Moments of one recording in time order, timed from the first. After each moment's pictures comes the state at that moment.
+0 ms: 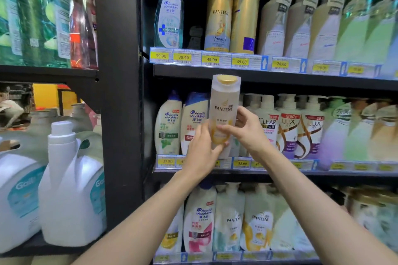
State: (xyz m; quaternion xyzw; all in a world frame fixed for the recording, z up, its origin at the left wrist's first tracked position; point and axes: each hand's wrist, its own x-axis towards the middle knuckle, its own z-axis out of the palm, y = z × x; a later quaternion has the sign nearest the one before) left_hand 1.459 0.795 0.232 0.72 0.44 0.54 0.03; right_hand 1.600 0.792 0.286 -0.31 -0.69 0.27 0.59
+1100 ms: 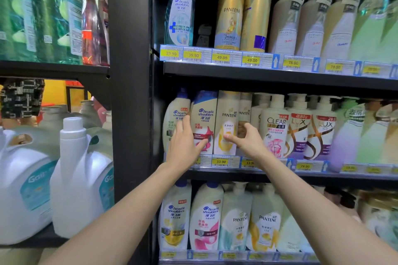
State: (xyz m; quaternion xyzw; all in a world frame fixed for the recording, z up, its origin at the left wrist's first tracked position) left_hand 1.399 0.813 0.228 0.67 0.56 0.49 -0.03; right_hand 1.594 0.829 0.254 -0.49 -0.67 0.23 0.51
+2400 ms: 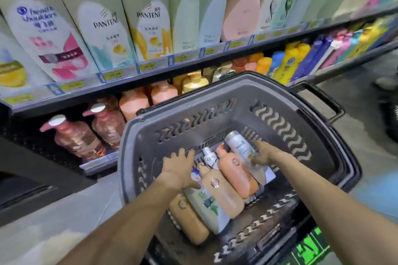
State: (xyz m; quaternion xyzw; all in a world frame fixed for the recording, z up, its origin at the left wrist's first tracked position) left_hand 1.626 0.640 -0.211 0.84 0.47 -0.26 0.14; right_hand 1.903 0.595 -0.214 -0.83 -0.42 0.34 -0.12
